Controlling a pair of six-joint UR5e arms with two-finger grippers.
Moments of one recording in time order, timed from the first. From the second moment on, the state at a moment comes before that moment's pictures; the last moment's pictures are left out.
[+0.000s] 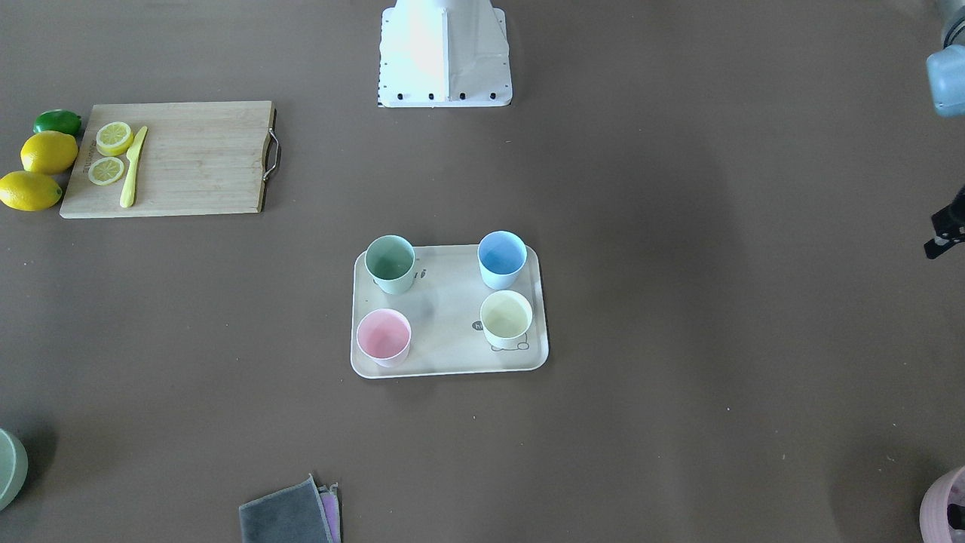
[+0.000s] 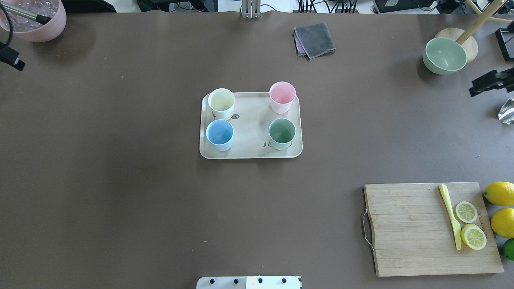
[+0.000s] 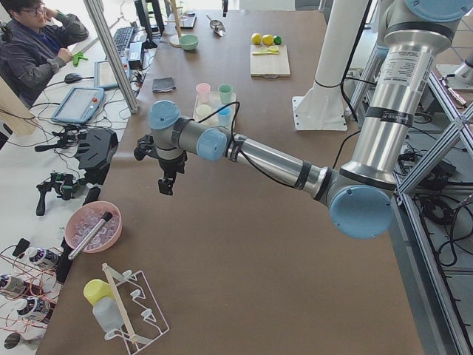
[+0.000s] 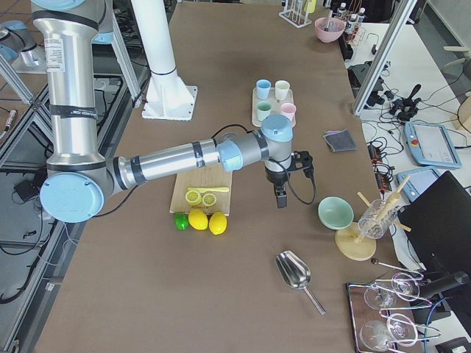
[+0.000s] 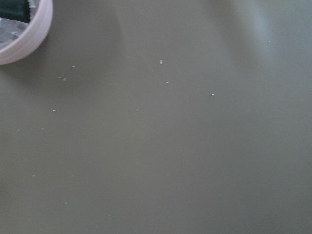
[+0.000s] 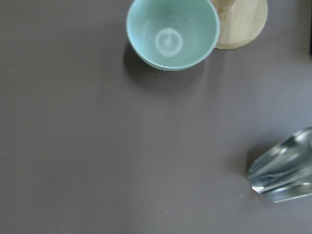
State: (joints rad) left arm -1.45 -1.81 -1.68 -1.49 -2.32 0.01; right arm 1.41 -1.58 1.78 -1.46 2.23 0.17
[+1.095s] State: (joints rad) left arm -1.67 -1.62 -1.57 -1.40 -2.38 0.43; right arm 1.58 -1.63 1.73 -1.64 2.29 -0.09
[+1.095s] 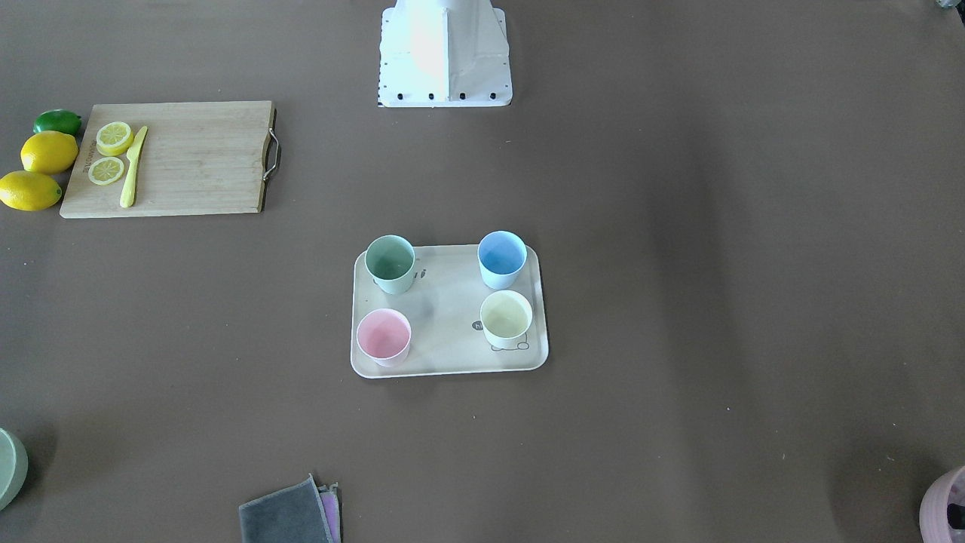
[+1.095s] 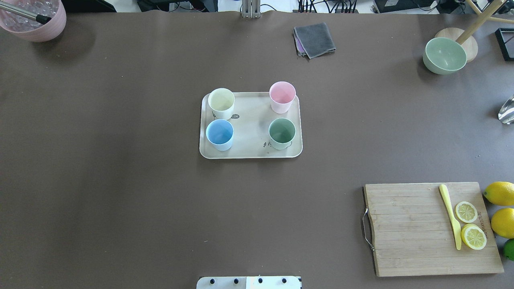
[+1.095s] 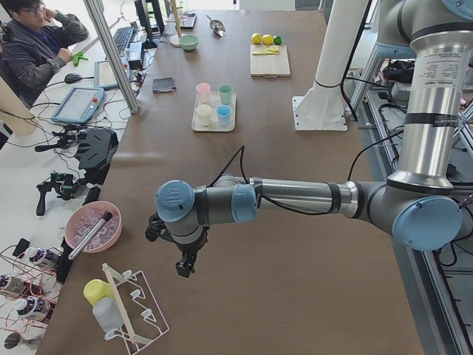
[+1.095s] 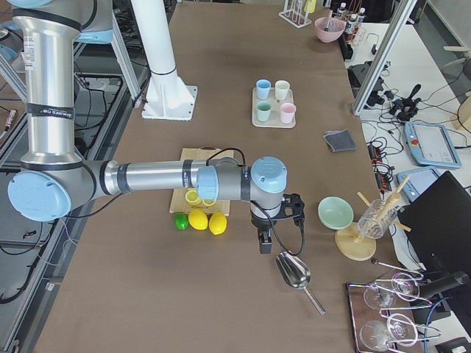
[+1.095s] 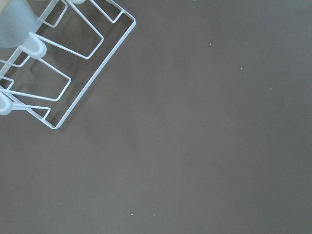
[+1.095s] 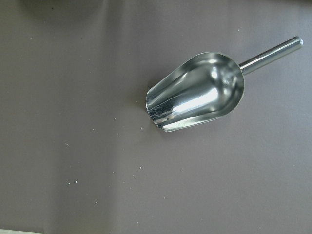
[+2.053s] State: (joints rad) left arm -1.69 -1.50 -1.67 -1.42 -2.38 0.43; right arm 1.58 -1.70 1.73 -1.62 2.30 -0.08
